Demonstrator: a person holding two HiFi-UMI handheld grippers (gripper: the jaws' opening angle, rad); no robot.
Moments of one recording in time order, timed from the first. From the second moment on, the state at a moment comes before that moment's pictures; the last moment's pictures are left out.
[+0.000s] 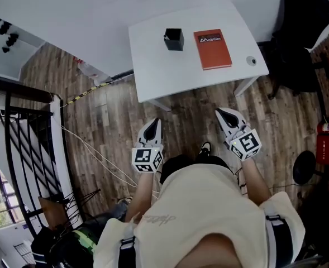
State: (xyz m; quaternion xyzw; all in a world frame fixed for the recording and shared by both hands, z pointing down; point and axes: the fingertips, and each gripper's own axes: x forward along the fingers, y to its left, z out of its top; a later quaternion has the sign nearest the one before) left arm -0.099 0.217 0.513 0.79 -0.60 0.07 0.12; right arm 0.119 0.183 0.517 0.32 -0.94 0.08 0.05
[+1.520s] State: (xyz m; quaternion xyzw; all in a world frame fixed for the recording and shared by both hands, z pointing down) left arm -0.141 -0.066 0.520 0.86 -0.50 0.07 0.10; right arm 0.036 -0.043 0.493 0.39 -0.91 0.08 0.09
